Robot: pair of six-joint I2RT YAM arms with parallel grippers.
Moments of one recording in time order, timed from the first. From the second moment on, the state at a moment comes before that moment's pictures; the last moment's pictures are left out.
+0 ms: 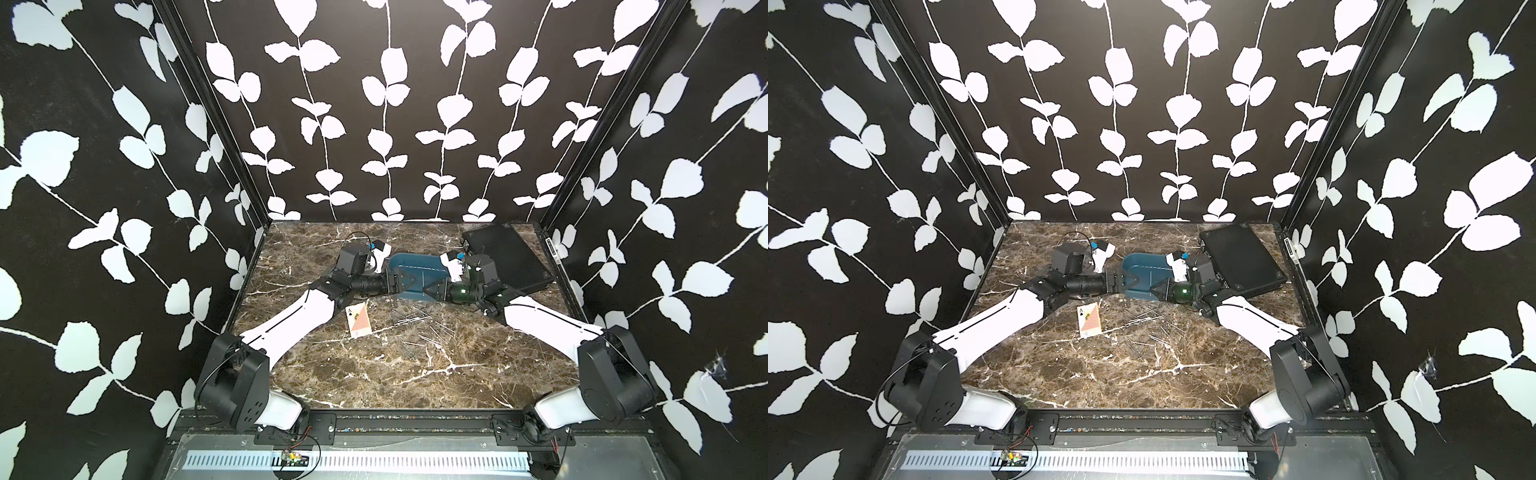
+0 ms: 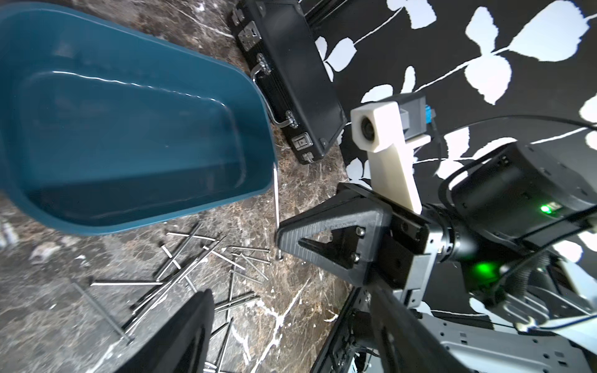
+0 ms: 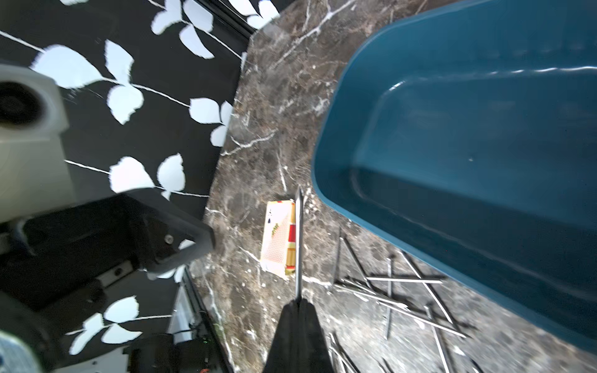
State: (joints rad) left arm -0.54 1.44 1.02 -0.13 0.62 -0.66; right arm 0.48 1.49 0.88 0.03 -0.63 0.66
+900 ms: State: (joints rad) left arm -0.54 1.63 1.18 -0.10 0.70 -0.67; right arm 0.49 1.53 0.95 0.08 -0.74 0.75
